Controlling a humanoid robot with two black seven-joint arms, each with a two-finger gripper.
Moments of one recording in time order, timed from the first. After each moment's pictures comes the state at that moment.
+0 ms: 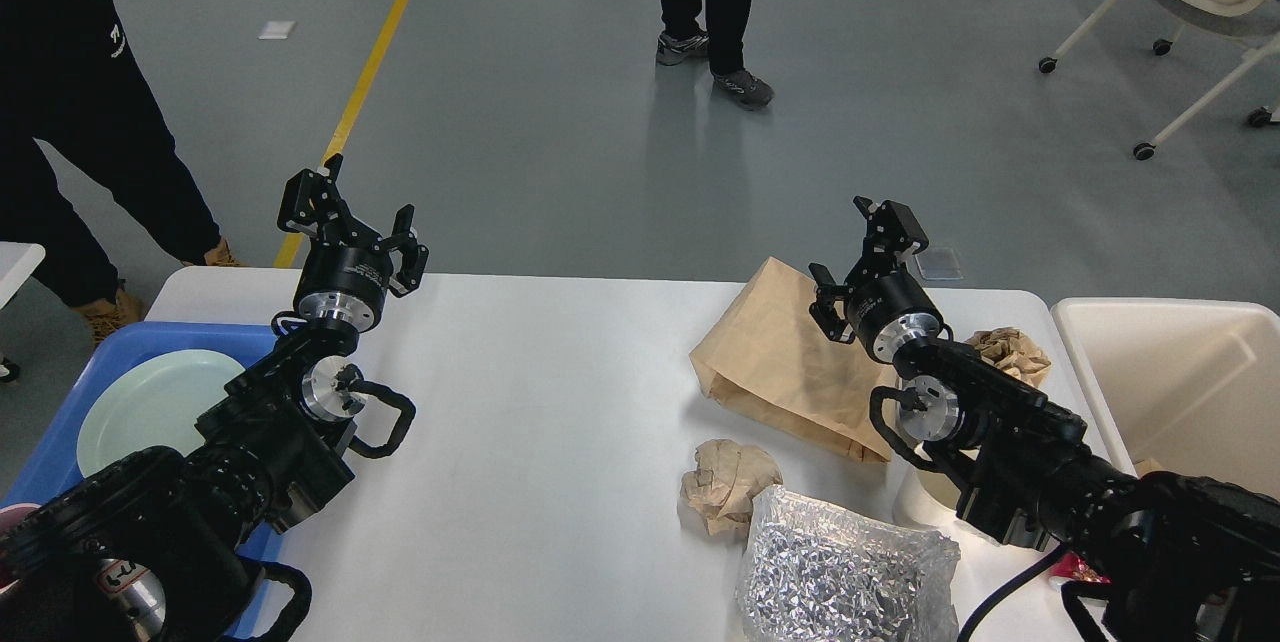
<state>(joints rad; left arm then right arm) -0.90 -0.05 -0.66 0.01 -0.14 -0.44 -0.55 0.79 -0.03 0.40 0.35 0.05 0.16 0.42</state>
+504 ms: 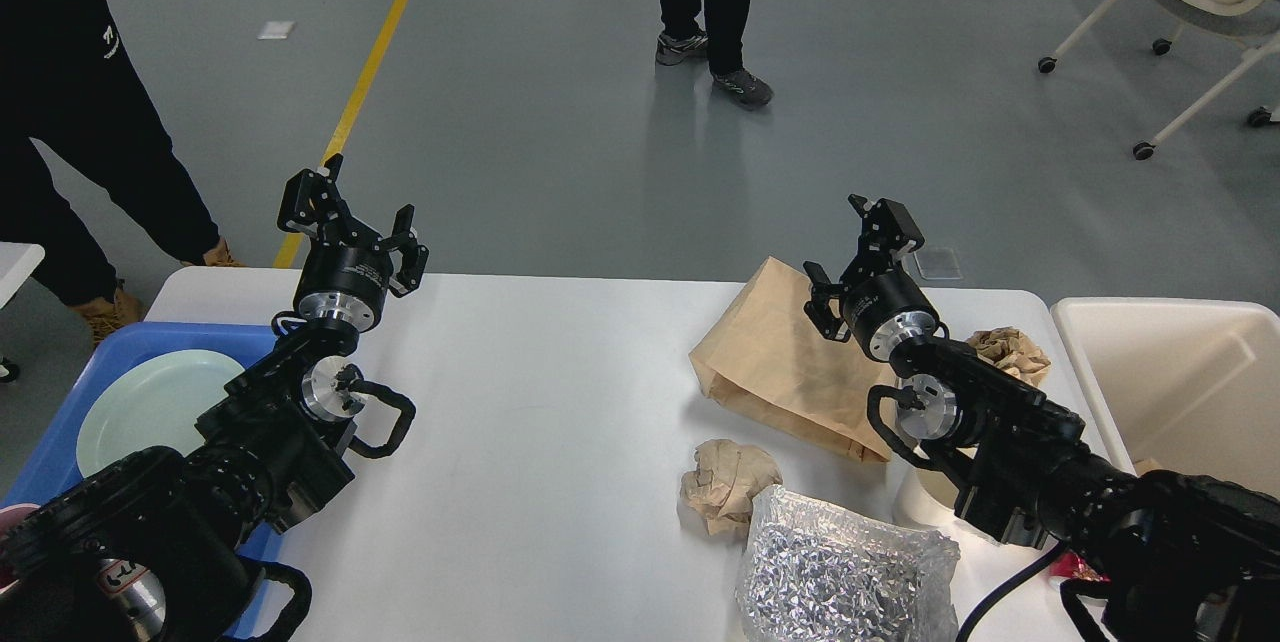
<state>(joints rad) -0.90 -0.05 -0.66 0.01 -0.14 -0.44 -0.55 0.79 -0.04 0.40 0.36 0.05 0.16 0.42</state>
